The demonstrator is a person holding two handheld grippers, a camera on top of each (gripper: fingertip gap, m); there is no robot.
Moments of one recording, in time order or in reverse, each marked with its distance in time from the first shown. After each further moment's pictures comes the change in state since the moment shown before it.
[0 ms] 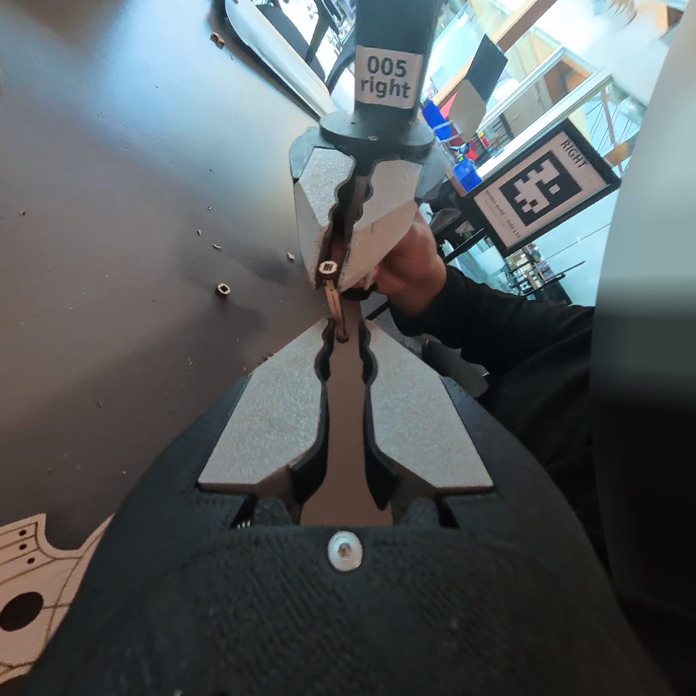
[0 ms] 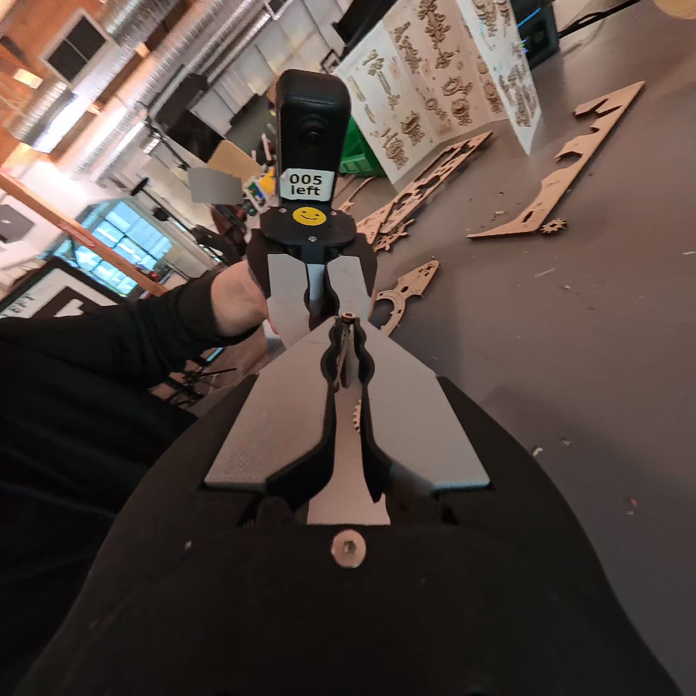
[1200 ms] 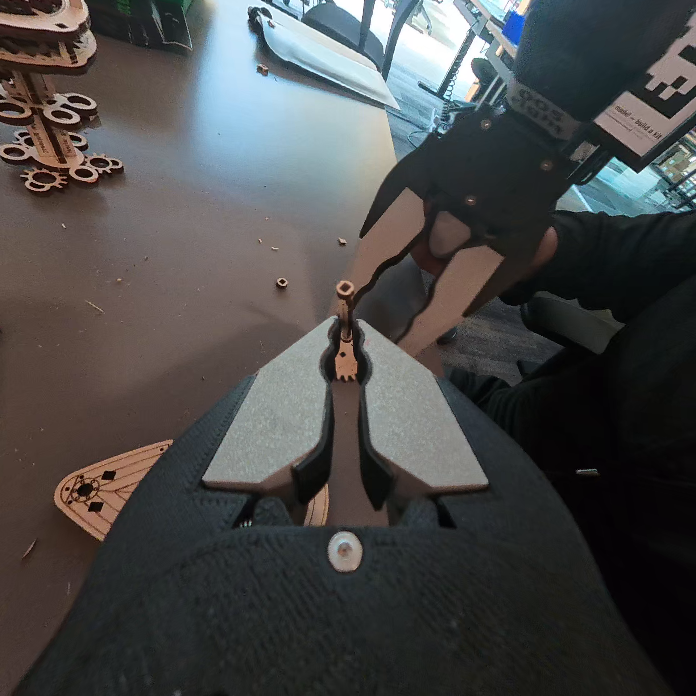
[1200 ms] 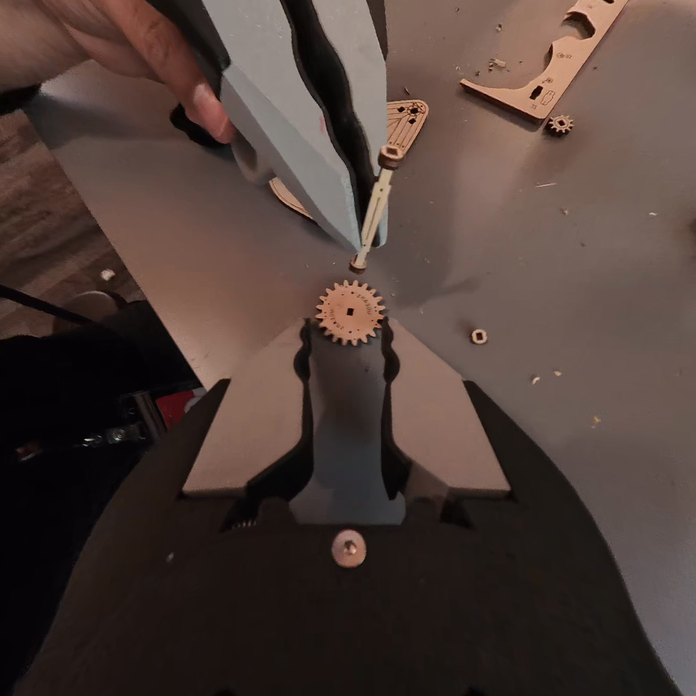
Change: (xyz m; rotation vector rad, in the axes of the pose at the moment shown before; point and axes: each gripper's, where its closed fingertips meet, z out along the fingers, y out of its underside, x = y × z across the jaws) left arm -0.017 0.005 -0.024 -0.044 -0.217 0.321; right arm 0.019 0.077 0.007 -0.490 0.507 -0.437
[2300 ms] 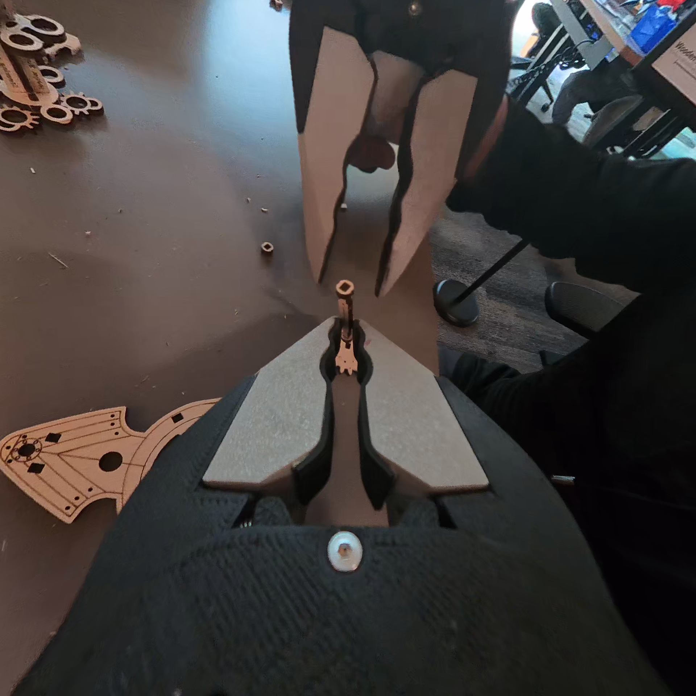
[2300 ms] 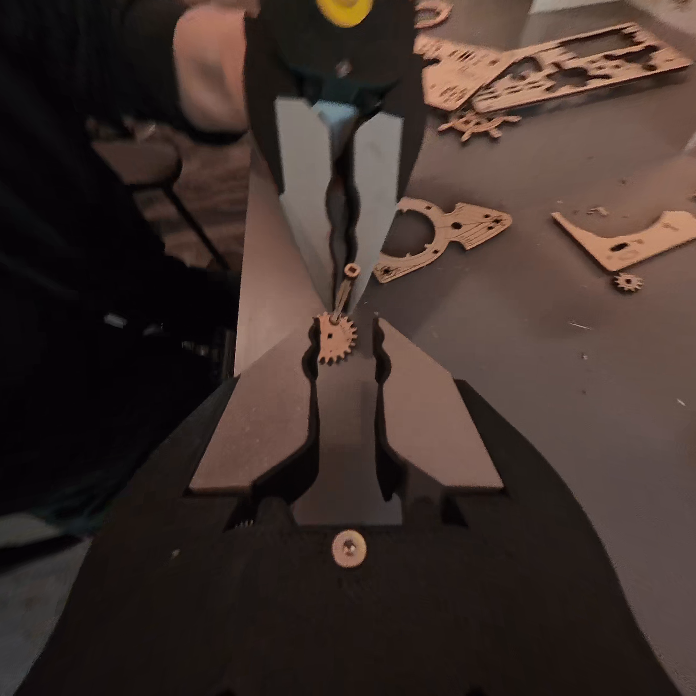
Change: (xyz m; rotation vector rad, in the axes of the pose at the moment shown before) left arm 0.011 0.019 0.007 -0.085 -0.100 -0.028; right arm 0.001 -0.028 -0.027 0.113 -0.517 -0.290
